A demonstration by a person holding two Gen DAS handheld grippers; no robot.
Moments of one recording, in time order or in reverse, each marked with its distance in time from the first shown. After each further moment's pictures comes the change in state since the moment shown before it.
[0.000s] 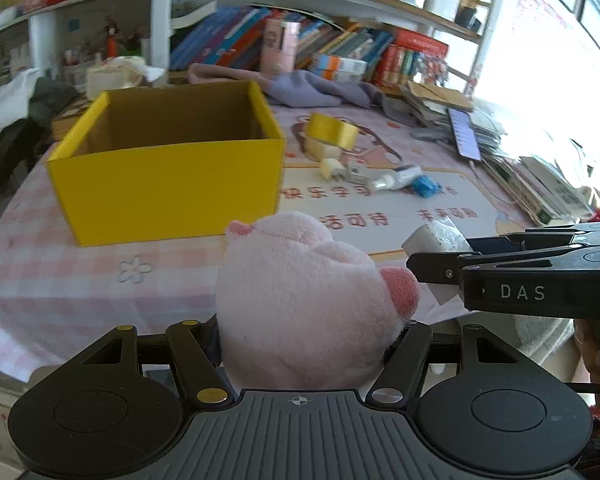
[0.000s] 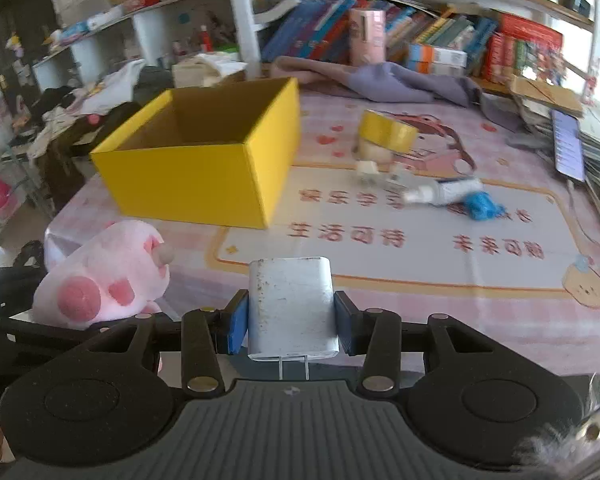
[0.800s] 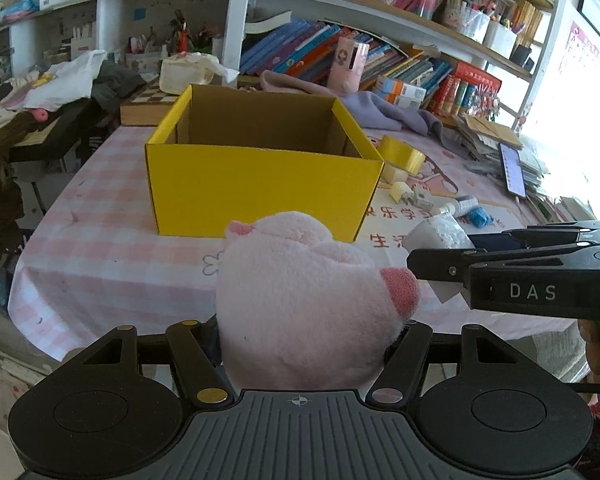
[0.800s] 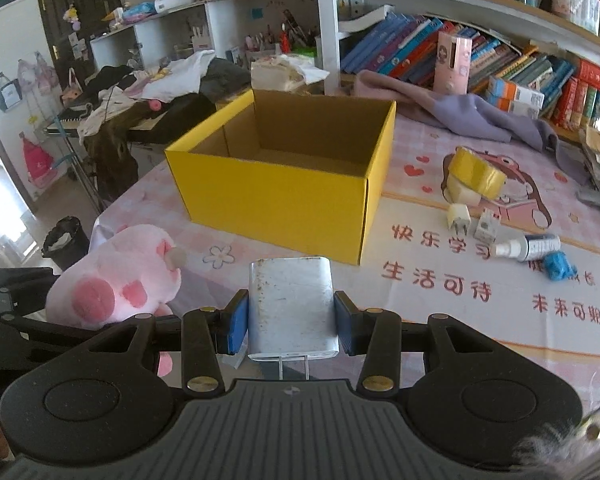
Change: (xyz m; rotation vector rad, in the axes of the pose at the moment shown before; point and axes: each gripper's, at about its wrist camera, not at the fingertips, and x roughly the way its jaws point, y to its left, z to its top) left arm -0.022 0.060 -0.005 -0.106 -0.042 0.065; right arm 0.020 0.068 0.027 -0.131 -0.010 0.101
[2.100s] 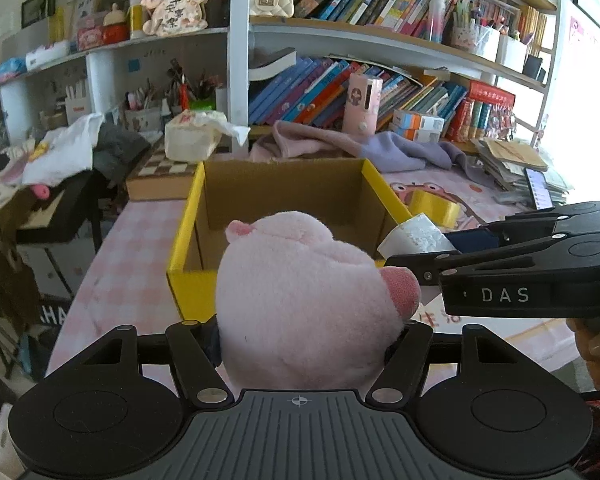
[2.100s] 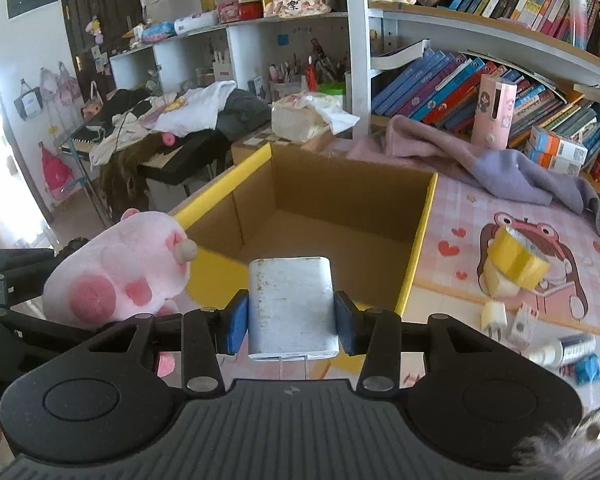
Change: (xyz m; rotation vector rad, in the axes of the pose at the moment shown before) left arm 0.032 0.019 0.089 0.124 -0.079 0.067; right arm 0.061 -0.006 0.090 -0.050 -0.072 0.070
